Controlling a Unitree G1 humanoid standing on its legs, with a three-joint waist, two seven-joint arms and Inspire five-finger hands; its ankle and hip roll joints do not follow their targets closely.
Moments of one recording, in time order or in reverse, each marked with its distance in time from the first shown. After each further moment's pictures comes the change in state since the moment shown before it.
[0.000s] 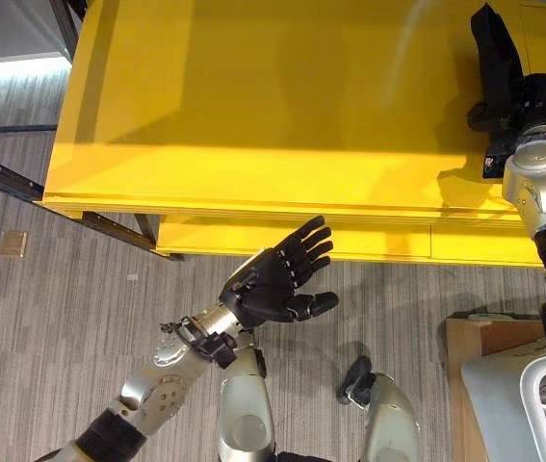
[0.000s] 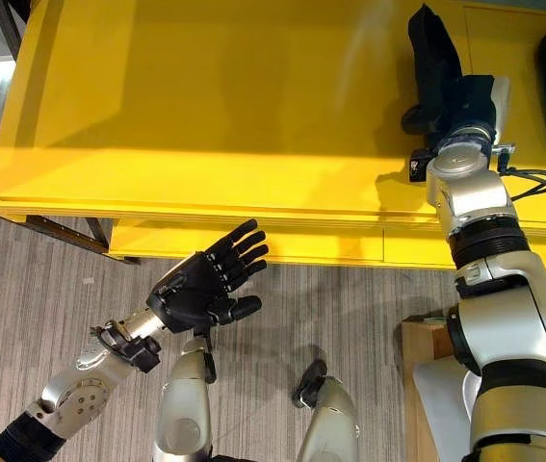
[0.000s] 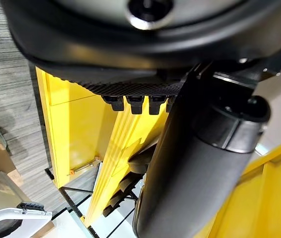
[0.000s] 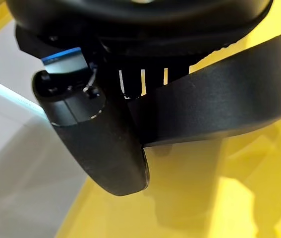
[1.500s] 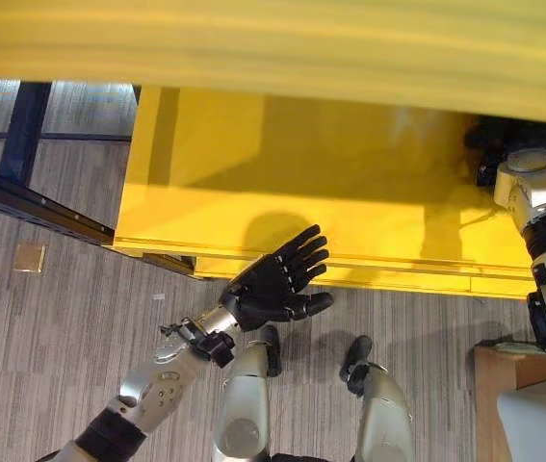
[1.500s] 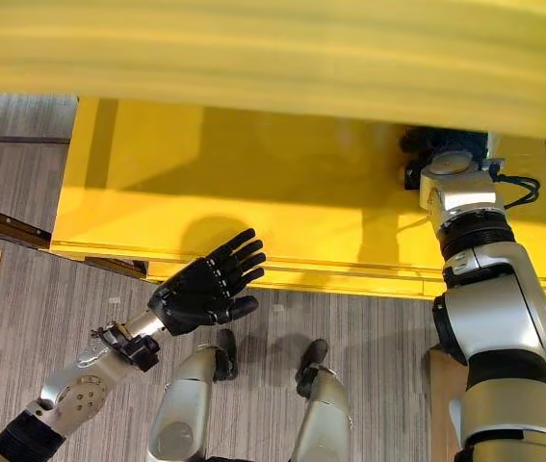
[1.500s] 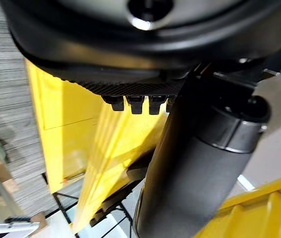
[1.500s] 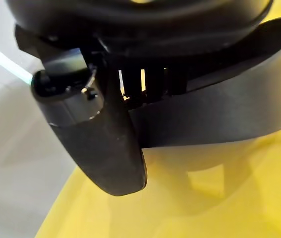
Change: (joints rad) left arm 0.011 -0.006 0.031 0.038 -0.039 0.076 -0.031; right arm -0.061 0.054 -0.052 0.159 0.000 0.081 0.001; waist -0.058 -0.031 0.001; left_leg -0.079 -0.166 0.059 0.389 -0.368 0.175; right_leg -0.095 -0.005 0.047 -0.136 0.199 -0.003
